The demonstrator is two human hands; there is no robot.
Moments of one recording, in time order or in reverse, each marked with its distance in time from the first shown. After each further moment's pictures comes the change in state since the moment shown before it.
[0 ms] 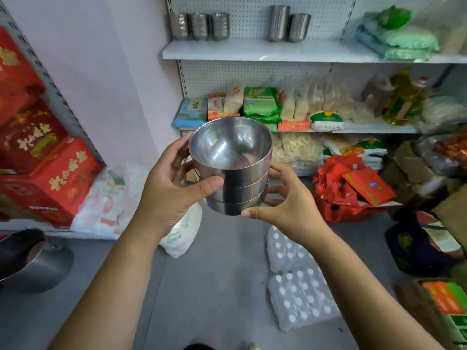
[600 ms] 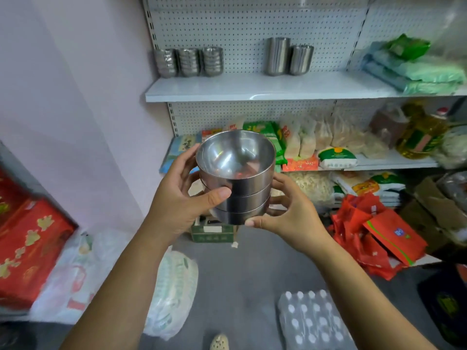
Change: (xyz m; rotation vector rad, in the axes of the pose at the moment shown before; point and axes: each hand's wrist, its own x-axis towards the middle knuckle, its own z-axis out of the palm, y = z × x) left_hand 0.305 -0.101 -0.020 0.074 -0.041 -0.034; right_hand 0.309 0.065 -0.017 0.058 0.064 -0.047
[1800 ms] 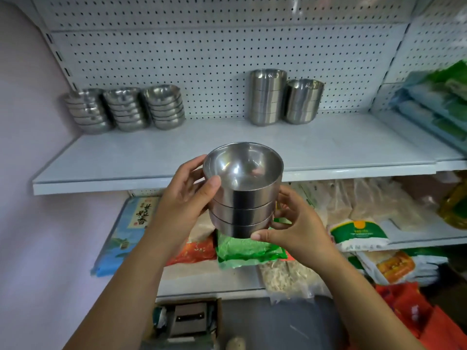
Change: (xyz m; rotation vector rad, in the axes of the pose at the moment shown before) left_hand 0.549 -0.159 0.113 -0.180 -0.006 -0.143; right_hand 0.523 0.162 -0.155 0.024 0.030 0.069
